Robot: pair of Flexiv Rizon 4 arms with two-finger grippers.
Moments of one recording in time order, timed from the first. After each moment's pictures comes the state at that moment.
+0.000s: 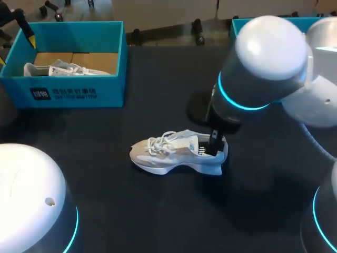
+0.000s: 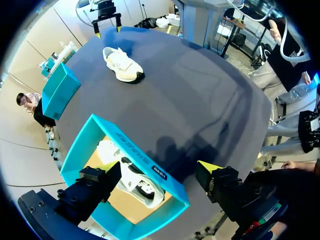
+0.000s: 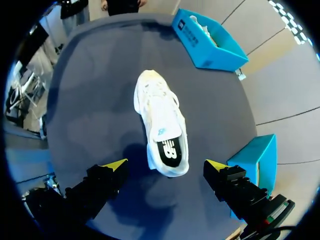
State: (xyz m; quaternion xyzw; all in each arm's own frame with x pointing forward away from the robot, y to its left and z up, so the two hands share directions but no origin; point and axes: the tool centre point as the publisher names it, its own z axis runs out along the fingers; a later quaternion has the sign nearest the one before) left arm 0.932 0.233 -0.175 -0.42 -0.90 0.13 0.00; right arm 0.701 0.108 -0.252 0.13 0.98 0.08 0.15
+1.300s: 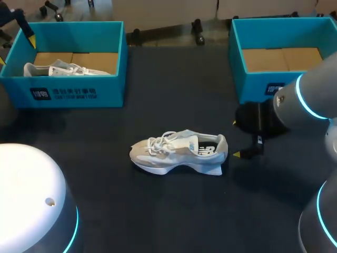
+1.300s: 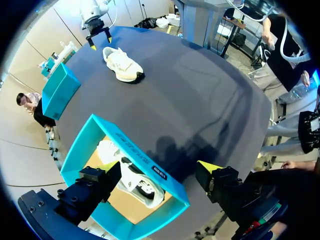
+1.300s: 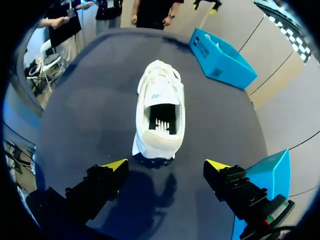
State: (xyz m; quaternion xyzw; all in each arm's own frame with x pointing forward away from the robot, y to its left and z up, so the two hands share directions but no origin) left arm 0.932 0.233 -0.175 -0.42 -0.90 0.13 0.00; right arm 0.737 0.034 -0.324 0.02 0.96 0.22 0.14
